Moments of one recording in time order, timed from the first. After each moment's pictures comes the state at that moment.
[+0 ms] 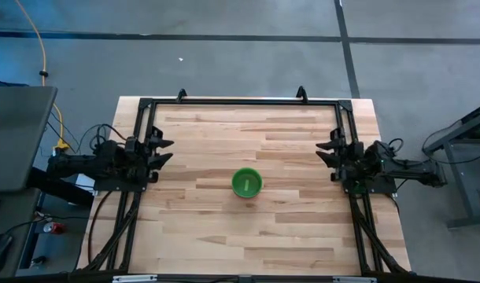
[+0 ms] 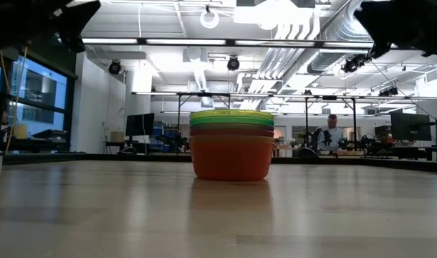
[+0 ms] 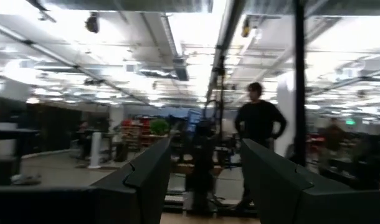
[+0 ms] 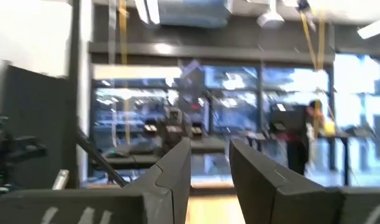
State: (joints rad) left arm 0.12 0.01 0.01 0.44 -0.05 -0.02; right arm -0.08 0.01 0.01 0.41 -0.02 -0.05
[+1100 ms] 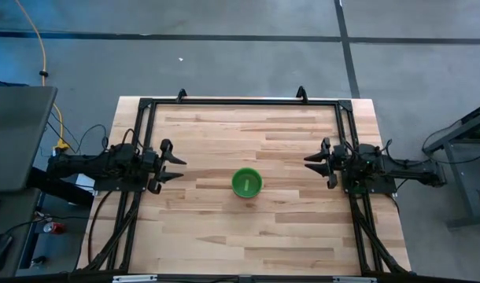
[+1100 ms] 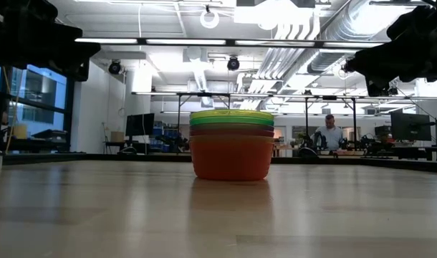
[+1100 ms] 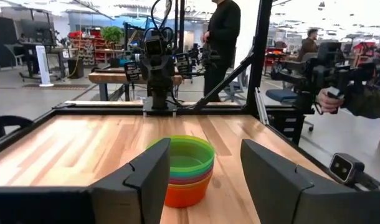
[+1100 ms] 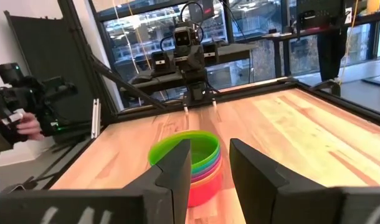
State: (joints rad) left arm 0.11 0.01 0.01 0.04 0.14 -0.04; right arm -0.08 0.01 0.01 0.02 -0.08 0.18
